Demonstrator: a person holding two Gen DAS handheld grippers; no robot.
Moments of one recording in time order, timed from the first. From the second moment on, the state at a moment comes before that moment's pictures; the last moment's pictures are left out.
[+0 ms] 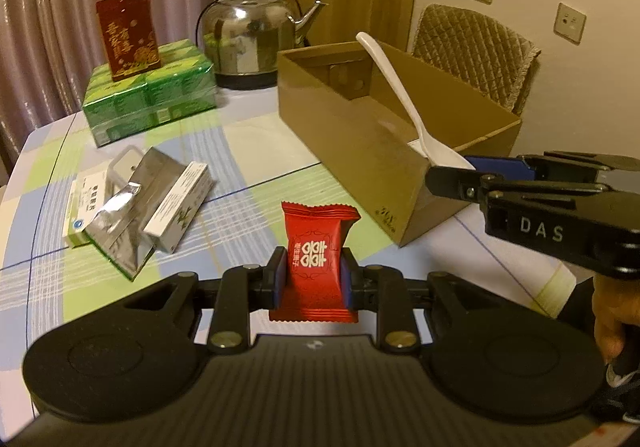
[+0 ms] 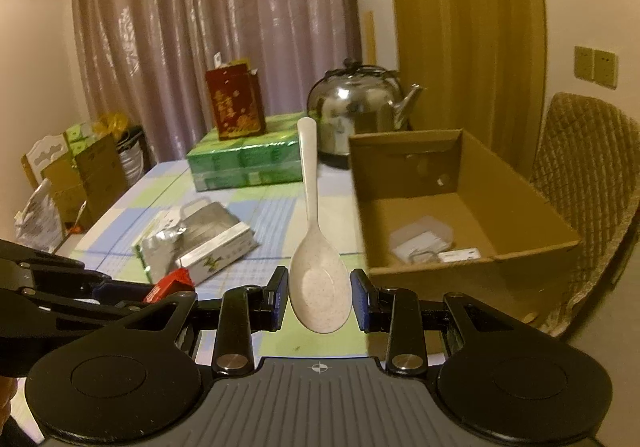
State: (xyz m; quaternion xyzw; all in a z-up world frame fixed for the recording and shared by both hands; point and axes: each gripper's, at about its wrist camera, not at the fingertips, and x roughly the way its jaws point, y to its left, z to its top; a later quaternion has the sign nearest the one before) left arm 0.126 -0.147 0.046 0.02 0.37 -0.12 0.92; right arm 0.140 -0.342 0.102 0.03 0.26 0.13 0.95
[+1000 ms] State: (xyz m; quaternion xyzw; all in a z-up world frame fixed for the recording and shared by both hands) left arm 0.219 -0.259 0.083 0.06 0.32 -0.20 0.92; right arm 0.209 -0.456 0.116 0.04 0.24 0.04 0.97
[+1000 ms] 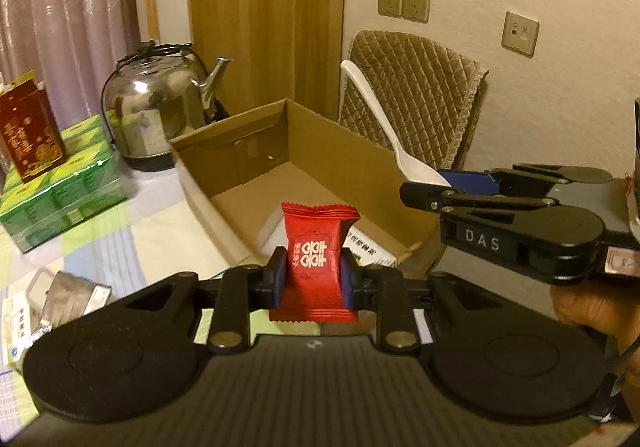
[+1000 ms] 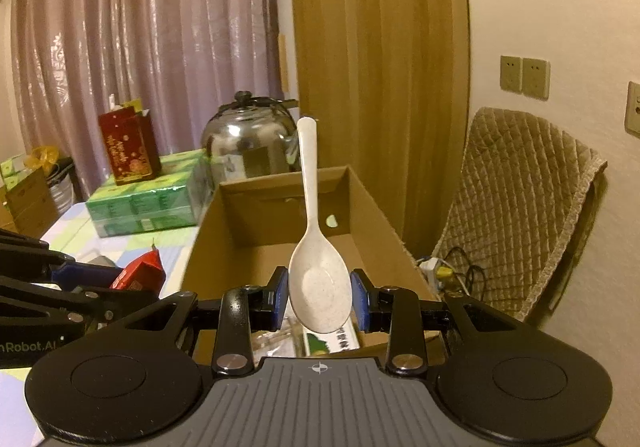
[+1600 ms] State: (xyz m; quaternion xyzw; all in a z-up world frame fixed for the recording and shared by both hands) left arm 0.263 -0.280 0.058 0.07 0.32 -0.20 0.92; right arm 0.240 -0.476 0.095 0.05 0.26 0.04 0.96
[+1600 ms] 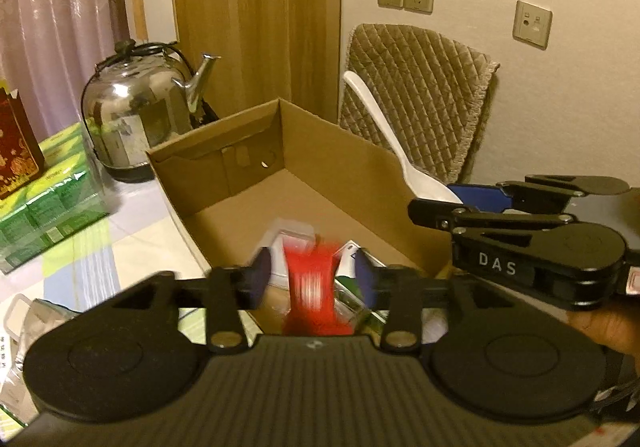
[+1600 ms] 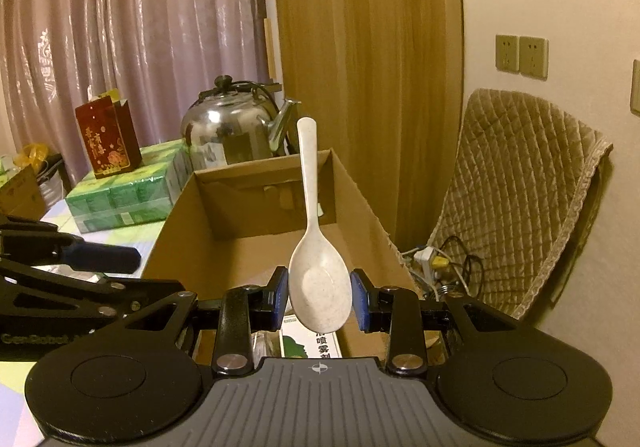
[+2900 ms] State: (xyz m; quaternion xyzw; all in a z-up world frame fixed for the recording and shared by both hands) left arm 0.216 -0.214 0.048 0.03 0.33 -0.14 0.93; right arm 0.217 -0.462 0.083 0.06 0.27 0.05 0.96
